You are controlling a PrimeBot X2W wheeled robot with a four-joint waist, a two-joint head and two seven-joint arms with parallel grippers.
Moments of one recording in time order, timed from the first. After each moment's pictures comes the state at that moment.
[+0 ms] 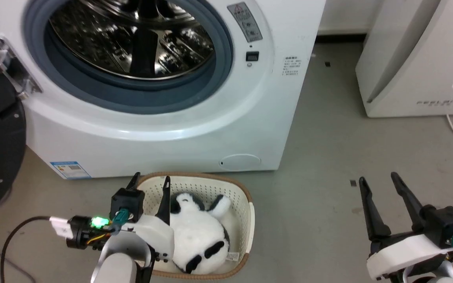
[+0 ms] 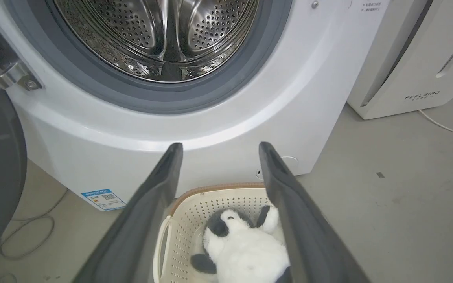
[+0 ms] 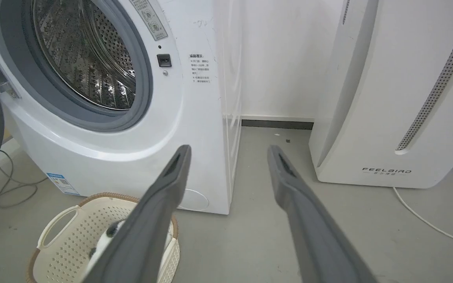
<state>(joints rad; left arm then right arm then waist) -0.21 0.06 -0.09 0.30 0.01 0.01 -0.06 -0.02 -0.05 -0.03 -0.02 0.09 0.13 -0.07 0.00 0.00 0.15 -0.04</state>
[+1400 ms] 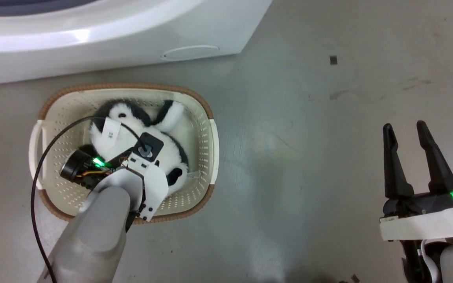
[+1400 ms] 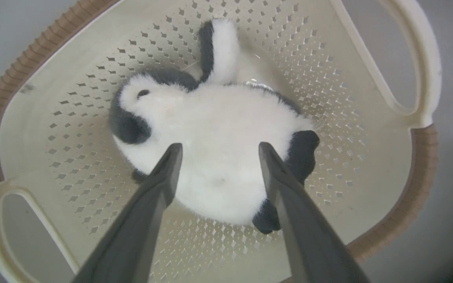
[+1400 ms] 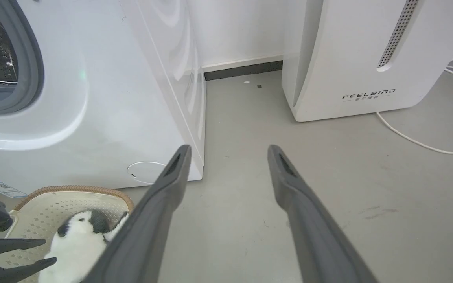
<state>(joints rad) -0.66 0.21 -0.36 0.79 0.08 -0.07 0.20 -0.15 -0.05 -0.03 -0.11 0.26 0.13 -0.16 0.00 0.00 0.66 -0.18</state>
